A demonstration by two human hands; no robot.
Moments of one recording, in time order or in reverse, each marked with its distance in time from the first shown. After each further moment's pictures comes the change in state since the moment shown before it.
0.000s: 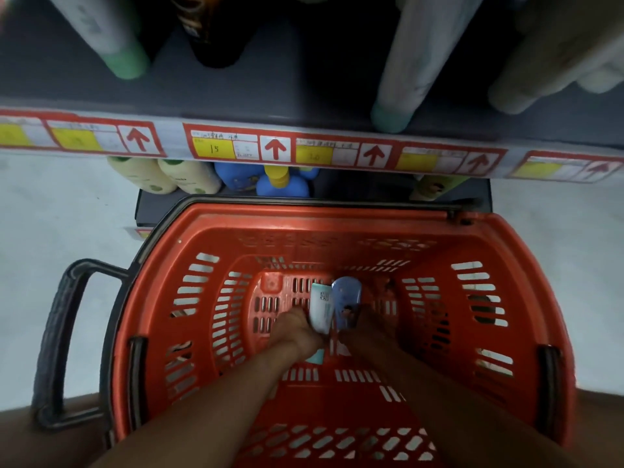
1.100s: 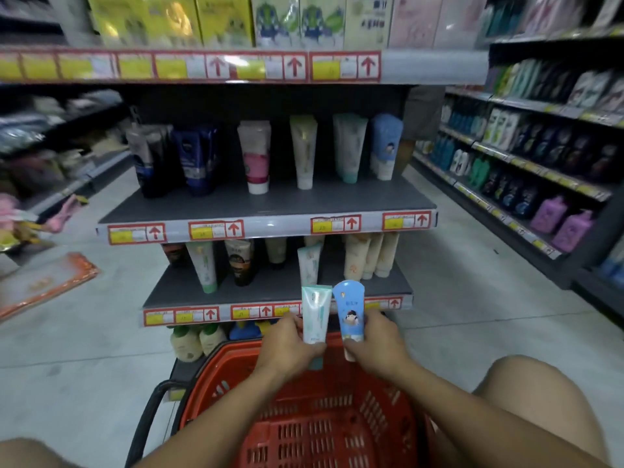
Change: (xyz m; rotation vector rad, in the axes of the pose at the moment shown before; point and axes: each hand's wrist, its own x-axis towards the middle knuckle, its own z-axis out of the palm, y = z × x) left_hand -0.297 0.124 -0.144 -0.103 0.535 0.709; right_hand -0.259 -0.022 -0.199 0.207 0.734 -0.545
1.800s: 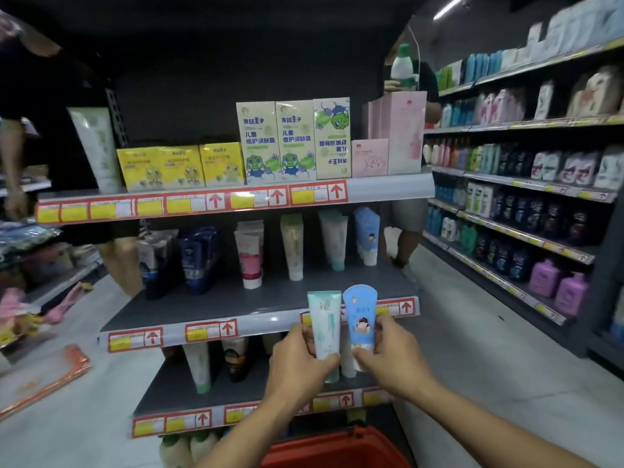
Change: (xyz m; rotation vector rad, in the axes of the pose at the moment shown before) left_hand 0.011 0.135 -0.066 -0.145 0.211 0.224; right_hand 0.055 -0.053 -0.117 0.085 0.227 -0.162
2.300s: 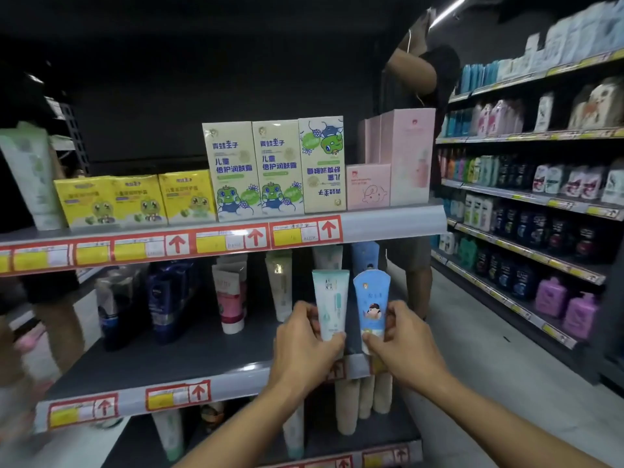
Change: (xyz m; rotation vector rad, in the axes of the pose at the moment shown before) left_hand 0.112 0.058 0.010 -0.033 0.078 0.163; right_hand 0.115 0.003 -0.034 0.017 0.166 -0.070
